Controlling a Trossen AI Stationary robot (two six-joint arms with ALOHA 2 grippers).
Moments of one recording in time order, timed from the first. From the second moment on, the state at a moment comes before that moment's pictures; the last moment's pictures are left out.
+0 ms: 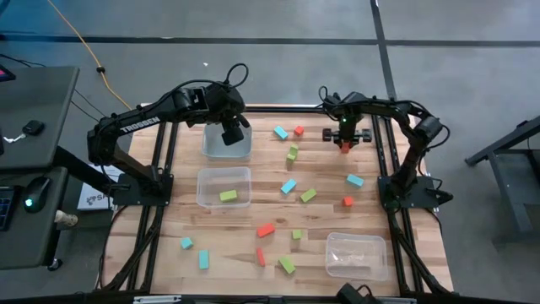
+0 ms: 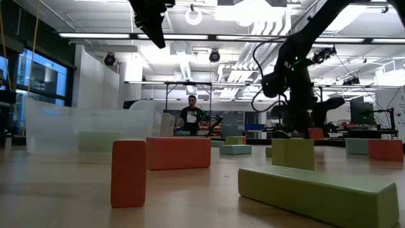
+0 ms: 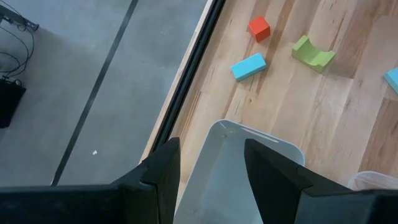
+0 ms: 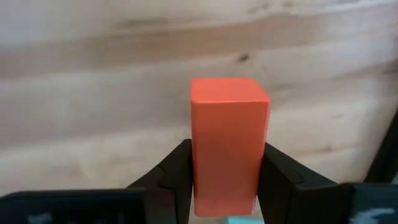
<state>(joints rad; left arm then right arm) 0.47 1.48 1.57 -1.05 -0.35 0.16 -0.79 1.77 1.12 -1.10 -0.06 0.85</state>
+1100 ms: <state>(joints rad) 0.47 1.48 1.57 -1.05 -0.34 0.16 0.06 1.15 1.12 -1.08 -0.23 1.38</state>
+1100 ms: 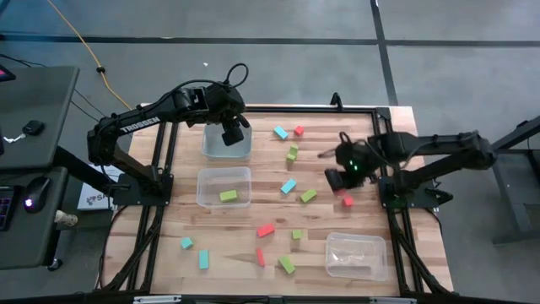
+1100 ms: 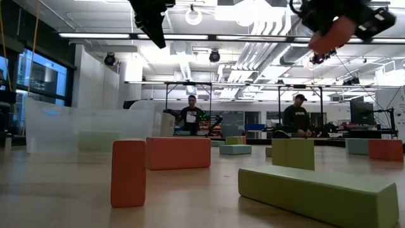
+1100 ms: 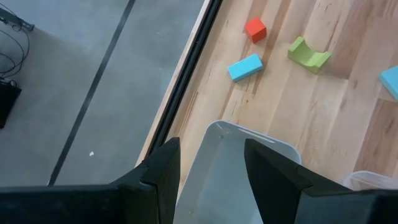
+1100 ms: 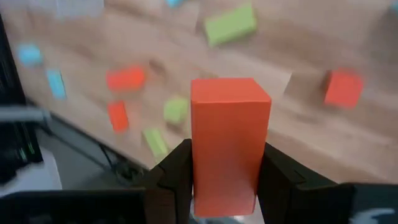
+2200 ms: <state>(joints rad) 0.43 1.48 1.57 -1.05 -0.09 -0.27 0.78 1.52 1.12 -0.87 -0.12 1.50</state>
